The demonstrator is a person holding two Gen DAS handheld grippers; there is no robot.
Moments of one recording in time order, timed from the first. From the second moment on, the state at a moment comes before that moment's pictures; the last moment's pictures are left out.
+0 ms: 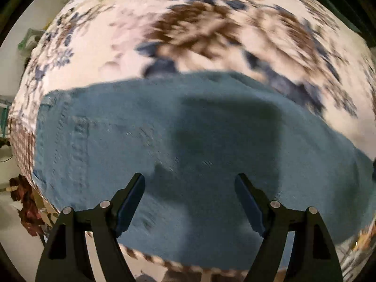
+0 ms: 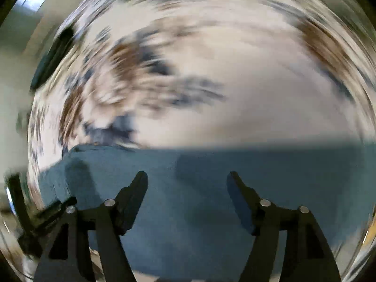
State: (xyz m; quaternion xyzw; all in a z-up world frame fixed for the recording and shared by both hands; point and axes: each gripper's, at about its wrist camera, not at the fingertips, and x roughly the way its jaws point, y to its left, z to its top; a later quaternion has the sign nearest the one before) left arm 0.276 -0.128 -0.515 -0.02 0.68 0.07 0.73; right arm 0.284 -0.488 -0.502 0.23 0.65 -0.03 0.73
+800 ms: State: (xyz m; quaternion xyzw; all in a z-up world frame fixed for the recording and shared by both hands) left arm 0.246 -0.280 -0.583 0.02 0.67 -0.01 0.75; right arm 0.111 -0.738 -0.604 0.56 0.41 -0.09 0.72
